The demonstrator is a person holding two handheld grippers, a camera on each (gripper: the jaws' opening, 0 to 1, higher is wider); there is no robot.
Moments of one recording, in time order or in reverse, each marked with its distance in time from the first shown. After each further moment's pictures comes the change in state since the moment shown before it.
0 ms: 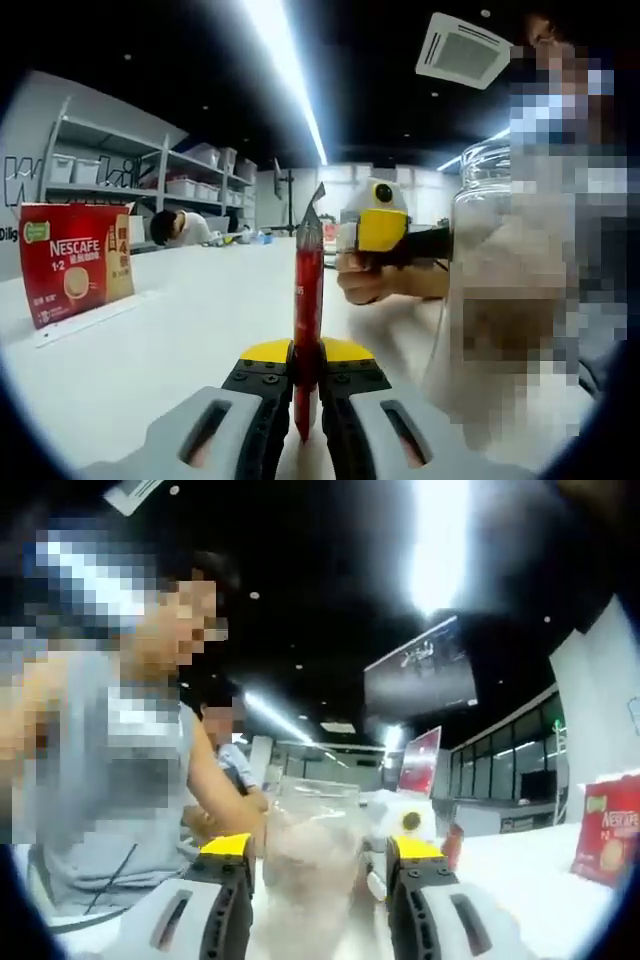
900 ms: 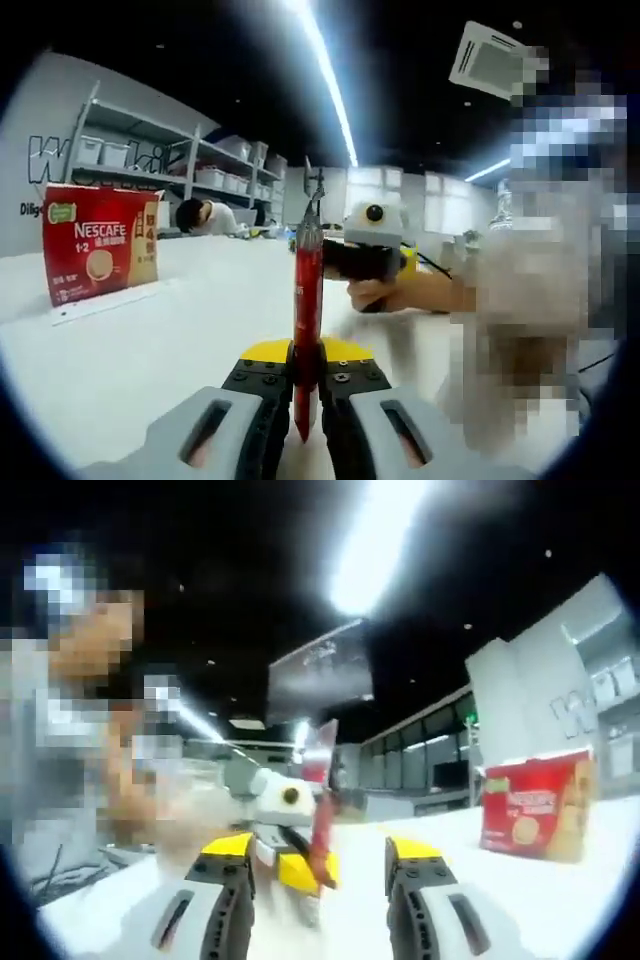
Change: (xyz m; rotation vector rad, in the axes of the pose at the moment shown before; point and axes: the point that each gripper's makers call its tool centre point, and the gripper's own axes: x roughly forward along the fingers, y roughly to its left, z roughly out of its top) left arm -0.004 0.019 0.006 -0.063 0.006 0.143; right arm -0.046 -0.086 -0.018 0.005 0.038 -0.444
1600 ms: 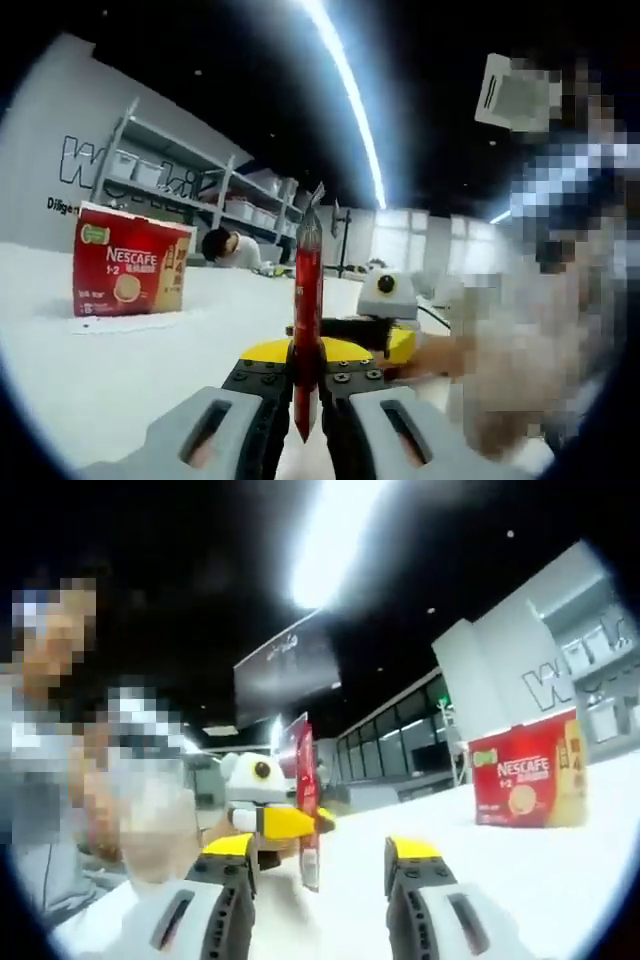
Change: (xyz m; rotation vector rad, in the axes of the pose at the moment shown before) left arm -0.012 0.005 0.048 -0.136 -0.190 0.044; right arm 0.025 -0.004 -0.015 0.090 0.015 -0.056
